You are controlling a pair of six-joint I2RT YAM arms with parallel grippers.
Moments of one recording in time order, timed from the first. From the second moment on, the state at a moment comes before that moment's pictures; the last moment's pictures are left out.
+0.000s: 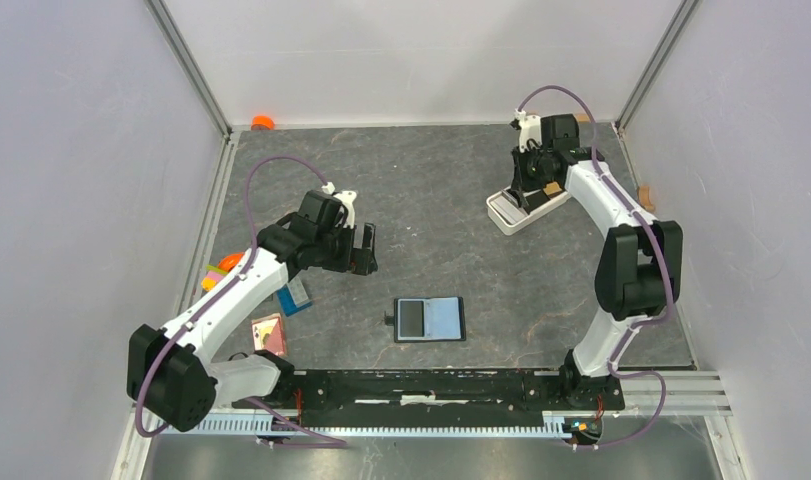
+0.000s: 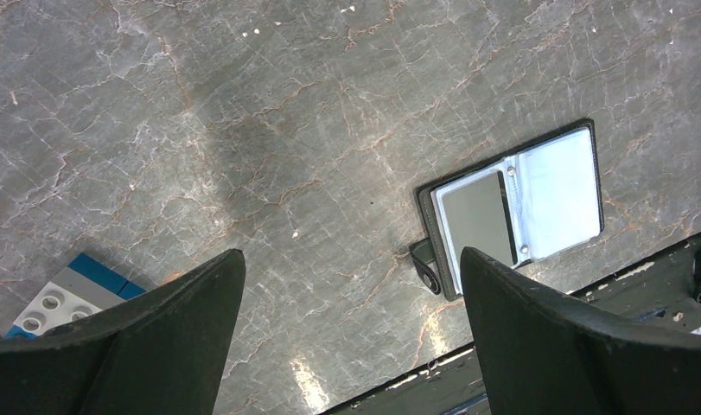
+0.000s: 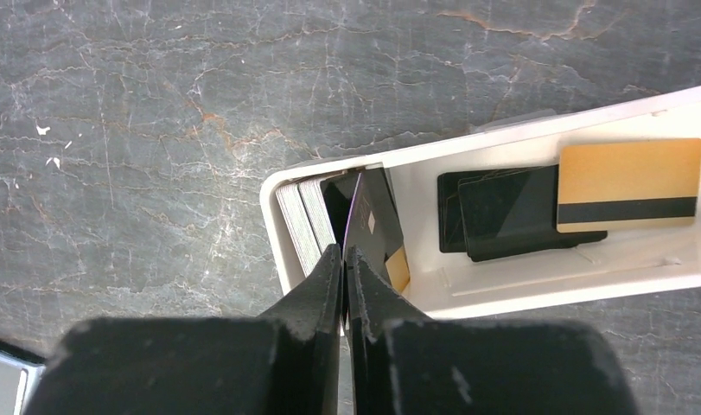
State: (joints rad) left arm -0.49 1.20 0.94 -0.68 0.11 -0.28; right arm 0.12 1.80 1.44 -0.54 -0.24 -0.12
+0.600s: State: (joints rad) left arm -0.50 1.12 0.93 -0.60 0.29 -0.24; right arm 0.15 1.47 1.41 -0.51 -0.22 -0.09
